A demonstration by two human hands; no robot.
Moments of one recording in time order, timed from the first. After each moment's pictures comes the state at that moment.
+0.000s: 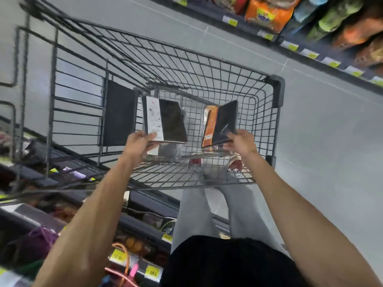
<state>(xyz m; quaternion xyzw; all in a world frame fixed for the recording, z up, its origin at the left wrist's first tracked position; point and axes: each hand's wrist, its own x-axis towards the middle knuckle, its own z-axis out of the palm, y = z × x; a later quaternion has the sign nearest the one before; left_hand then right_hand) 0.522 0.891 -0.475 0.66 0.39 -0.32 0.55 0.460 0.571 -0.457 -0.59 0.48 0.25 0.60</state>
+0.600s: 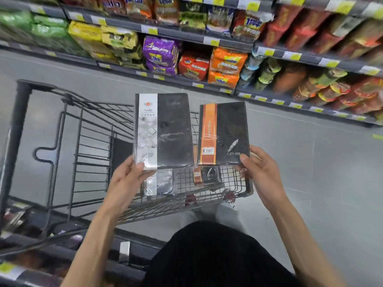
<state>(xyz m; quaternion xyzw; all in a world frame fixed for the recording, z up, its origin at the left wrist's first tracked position) 0.503 0.878 -0.263 0.63 0.08 -0.32 0.70 0.390 0.565 -0.233 -0.60 0.37 -0.02 0.71</state>
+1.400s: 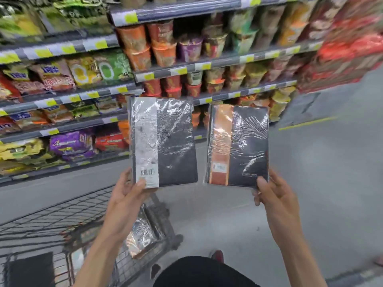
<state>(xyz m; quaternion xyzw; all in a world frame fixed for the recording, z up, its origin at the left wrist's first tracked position) 0.428 0.535 -0.177 0.56 -0.10 -0.39 0.72 0.181 0.345 -0.164 -0.50 0.42 -0.37 0.66</state>
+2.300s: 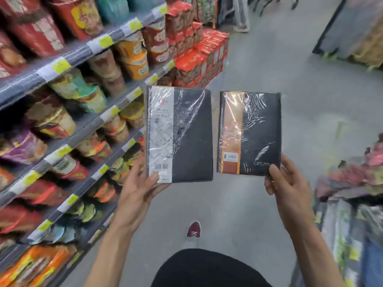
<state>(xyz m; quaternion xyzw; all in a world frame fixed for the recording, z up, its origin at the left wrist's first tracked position) 0.352 0.051 -0.156 0.45 -0.31 -0.62 0.56 0.044 0.055 -0.161 -0.35 0.55 -0.61 0.45</state>
